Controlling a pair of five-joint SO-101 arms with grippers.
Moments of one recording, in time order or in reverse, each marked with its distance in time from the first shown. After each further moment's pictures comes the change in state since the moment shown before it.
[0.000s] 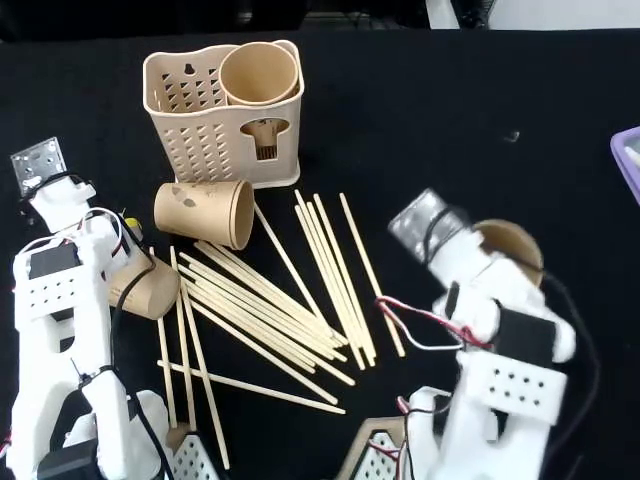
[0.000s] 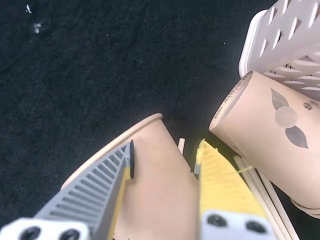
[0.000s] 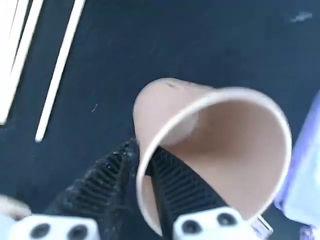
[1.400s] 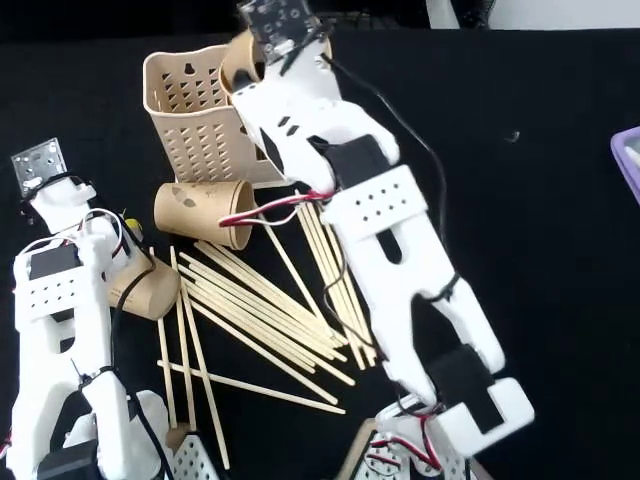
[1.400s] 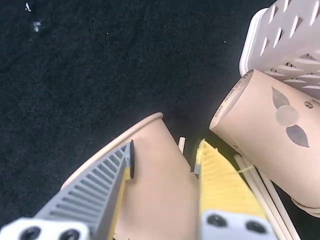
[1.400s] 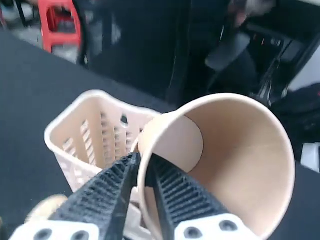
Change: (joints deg) left arm 0.0 -0.1 0.4 0.0 0.0; right arm -41.4 58.8 -50.5 -37.6 -40.6
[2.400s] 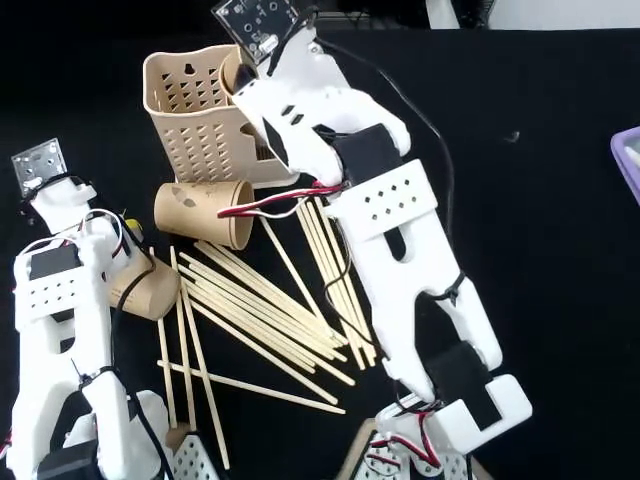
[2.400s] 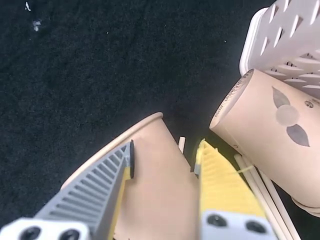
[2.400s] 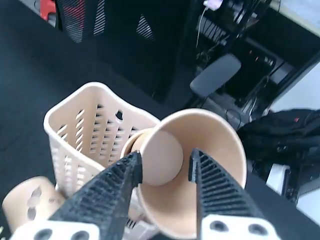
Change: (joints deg) left arm 0.0 0.0 0.1 0.0 0.0; right arm -0.1 0.8 -10.1 7.3 9.8
